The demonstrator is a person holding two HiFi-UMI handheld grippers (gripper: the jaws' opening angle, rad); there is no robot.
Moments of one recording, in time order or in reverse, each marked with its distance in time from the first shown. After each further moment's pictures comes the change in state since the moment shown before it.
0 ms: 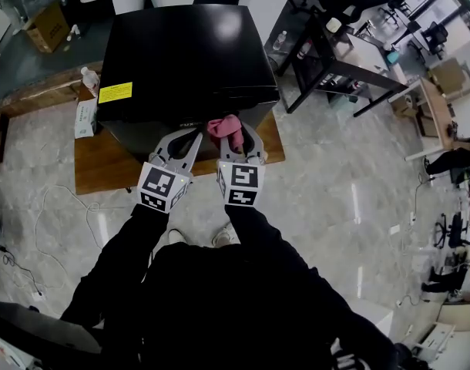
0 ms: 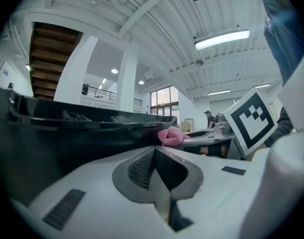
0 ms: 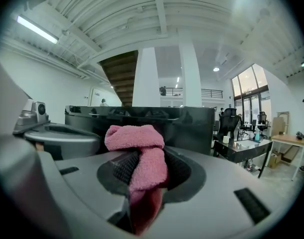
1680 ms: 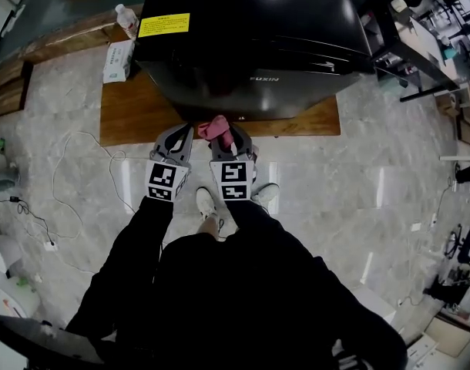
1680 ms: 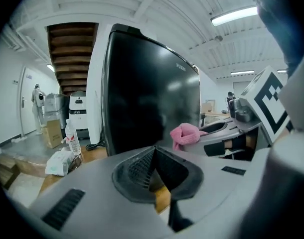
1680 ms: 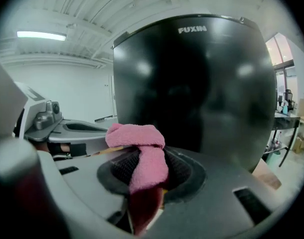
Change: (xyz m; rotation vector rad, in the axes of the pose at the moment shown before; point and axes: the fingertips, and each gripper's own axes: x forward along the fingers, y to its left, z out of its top) left arm -0.124 0.087 -0.218 -0.047 0.226 0.253; right arm 0.022 0.191 -0.195 0.037 0.224 0.270
